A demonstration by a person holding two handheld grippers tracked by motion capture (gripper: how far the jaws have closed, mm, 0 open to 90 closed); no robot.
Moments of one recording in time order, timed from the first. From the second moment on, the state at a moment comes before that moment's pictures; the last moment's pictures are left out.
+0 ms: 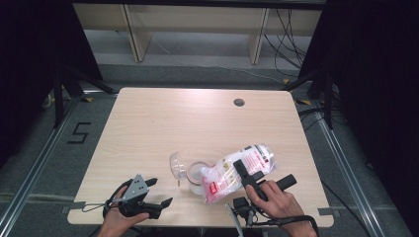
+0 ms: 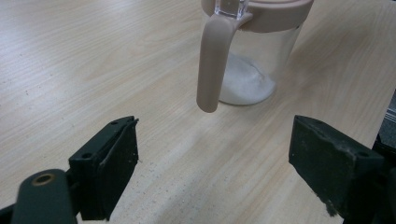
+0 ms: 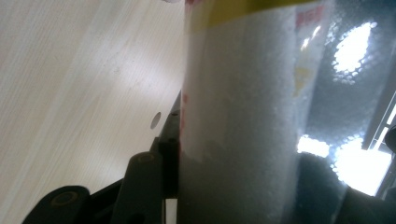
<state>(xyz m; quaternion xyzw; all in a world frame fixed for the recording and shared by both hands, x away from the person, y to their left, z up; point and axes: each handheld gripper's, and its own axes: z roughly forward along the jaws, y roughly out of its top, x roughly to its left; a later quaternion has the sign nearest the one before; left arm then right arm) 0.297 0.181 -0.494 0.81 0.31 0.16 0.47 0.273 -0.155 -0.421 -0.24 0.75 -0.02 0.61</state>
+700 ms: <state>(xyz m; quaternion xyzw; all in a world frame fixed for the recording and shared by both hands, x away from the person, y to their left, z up) 0.297 0.182 -0.494 0.81 0.31 0.16 0.47 0.274 -0.156 -0.418 -0.25 0.75 -0.02 0.61</state>
